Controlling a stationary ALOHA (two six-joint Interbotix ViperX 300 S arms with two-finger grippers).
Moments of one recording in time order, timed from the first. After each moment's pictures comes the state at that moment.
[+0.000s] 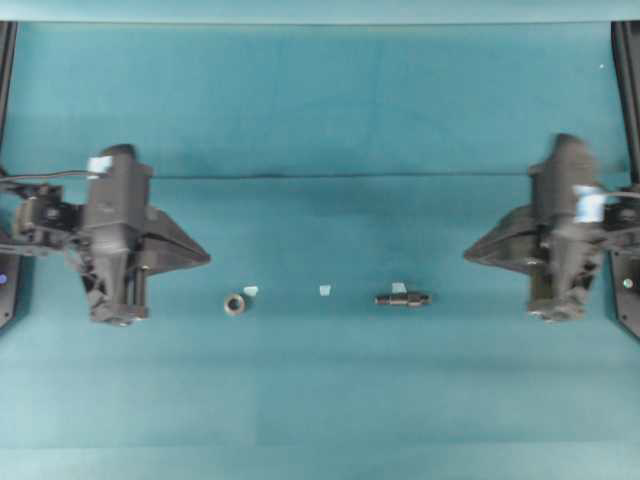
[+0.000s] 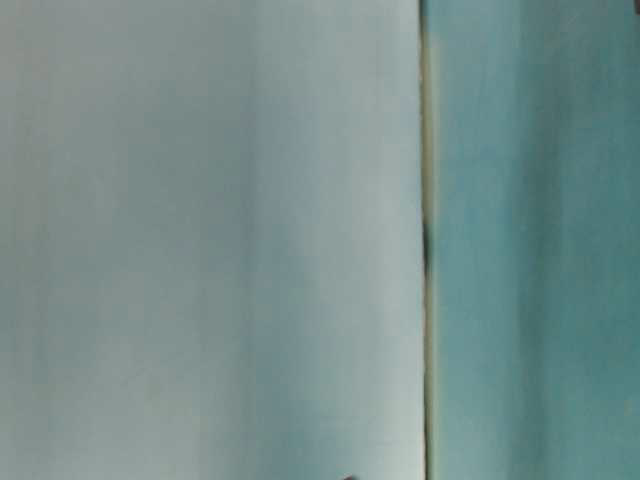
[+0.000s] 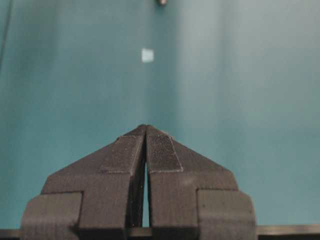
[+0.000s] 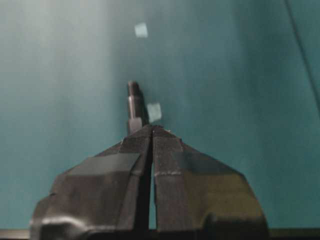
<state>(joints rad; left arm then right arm) 0.00 -0.43 0.89 0.01 0.23 -0.07 -0.03 -0.56 1.04 0.04 0.27 0.11</state>
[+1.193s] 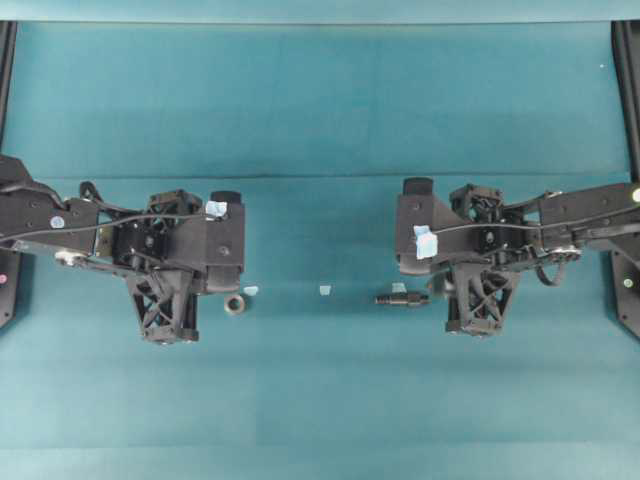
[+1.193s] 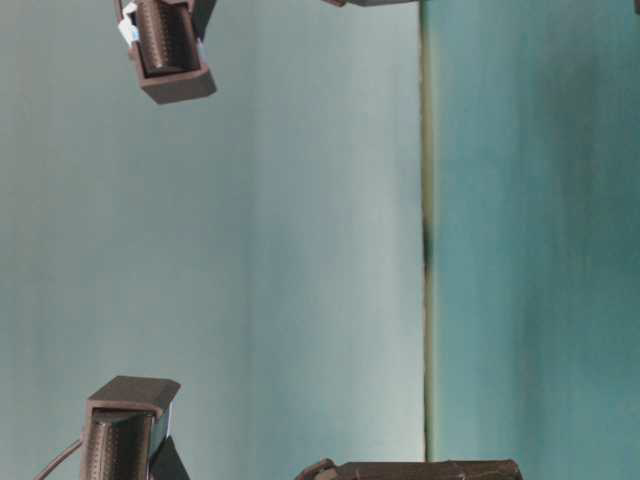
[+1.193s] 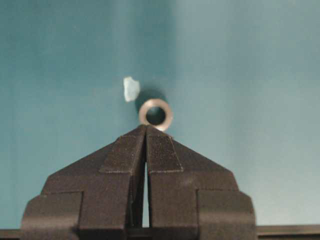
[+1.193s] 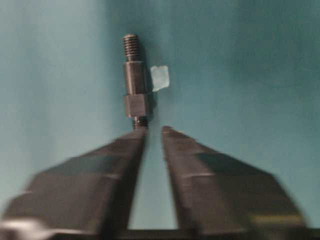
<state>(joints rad) -0.04 -0.16 0.71 0.02 0.49 -0.07 0.01 -0.15 0.74 0.01 0.58 0.11</state>
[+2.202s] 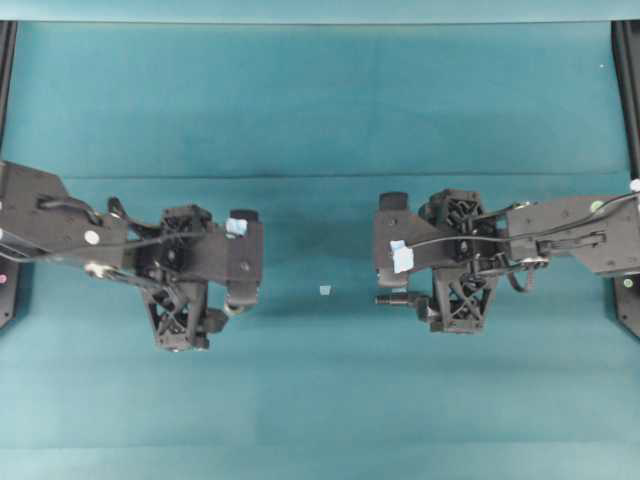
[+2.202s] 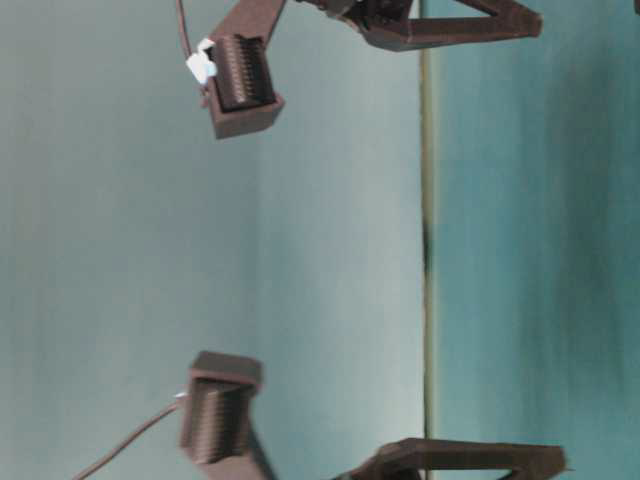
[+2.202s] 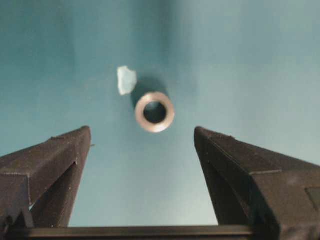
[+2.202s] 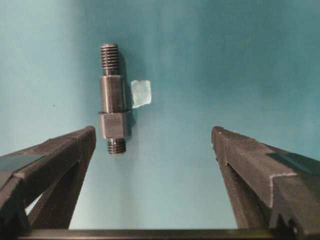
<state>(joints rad) -0.05 -0.03 0.71 0.02 0.45 -0.08 0.01 -0.03 0.72 -0.08 0.52 0.11</state>
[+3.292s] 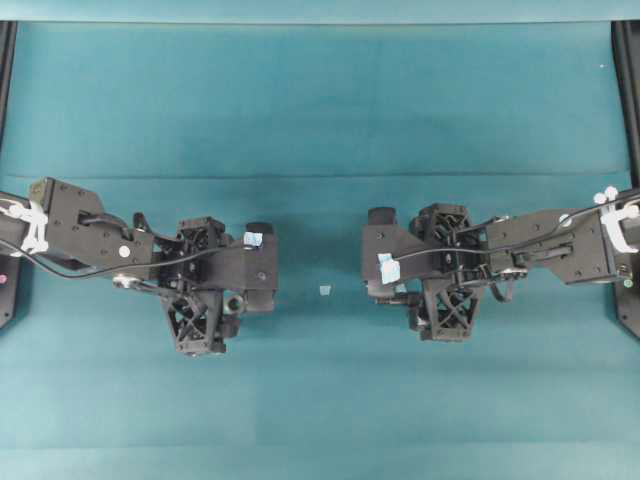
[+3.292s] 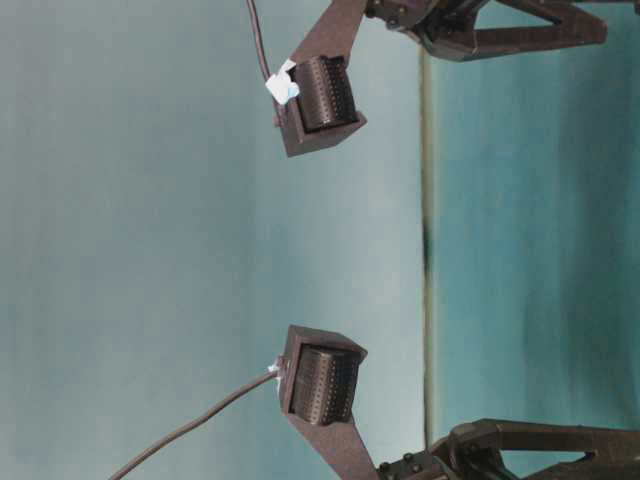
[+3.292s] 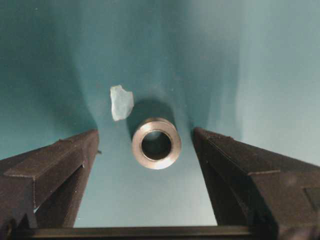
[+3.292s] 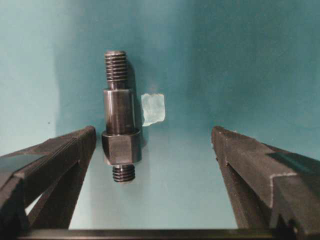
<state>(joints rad) -0.05 0.10 0.71 0.02 0.33 -0.09 0.02 0.06 0.73 -0.06 0.44 0.11</state>
